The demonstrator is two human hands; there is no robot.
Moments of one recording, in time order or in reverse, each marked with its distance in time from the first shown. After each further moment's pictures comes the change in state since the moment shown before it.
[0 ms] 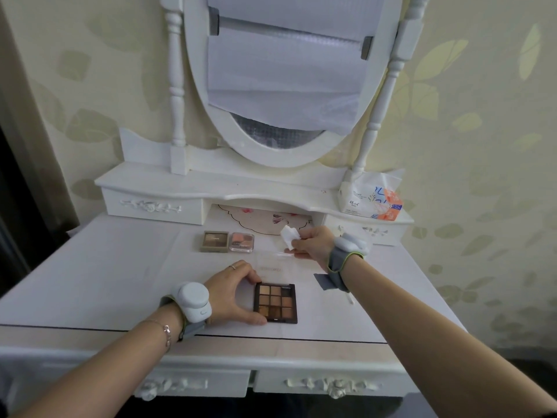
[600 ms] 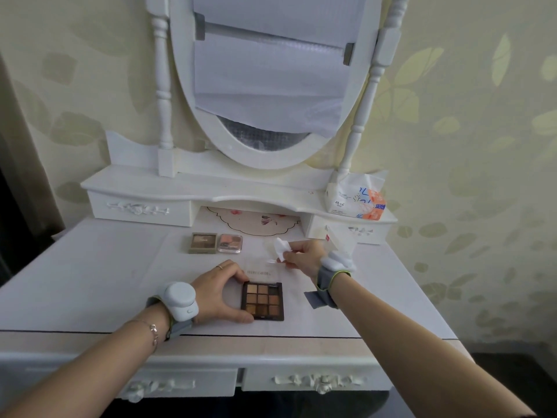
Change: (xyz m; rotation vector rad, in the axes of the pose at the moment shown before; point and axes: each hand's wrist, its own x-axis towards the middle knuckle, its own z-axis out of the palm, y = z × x) left_hand 0.001 -0.003 -0.001 -0.007 0.011 0.027; right_hand -0.018 0.027 0.000 -0.098 0.056 -0.098
